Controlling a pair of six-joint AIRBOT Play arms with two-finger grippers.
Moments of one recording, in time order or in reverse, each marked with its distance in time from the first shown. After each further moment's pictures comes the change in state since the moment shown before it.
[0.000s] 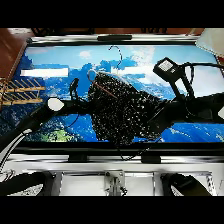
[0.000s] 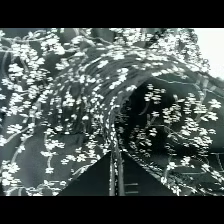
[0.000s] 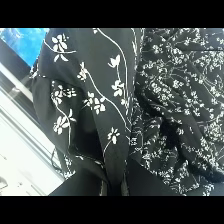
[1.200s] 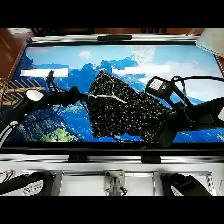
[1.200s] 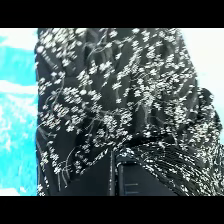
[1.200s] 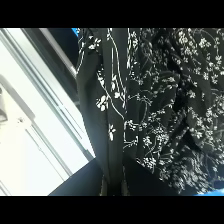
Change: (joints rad) left arm 0.282 -0.005 0.030 0.010 -0.034 0.078; right arm 0.001 0.000 0.000 -0.011 0.196 -0.182
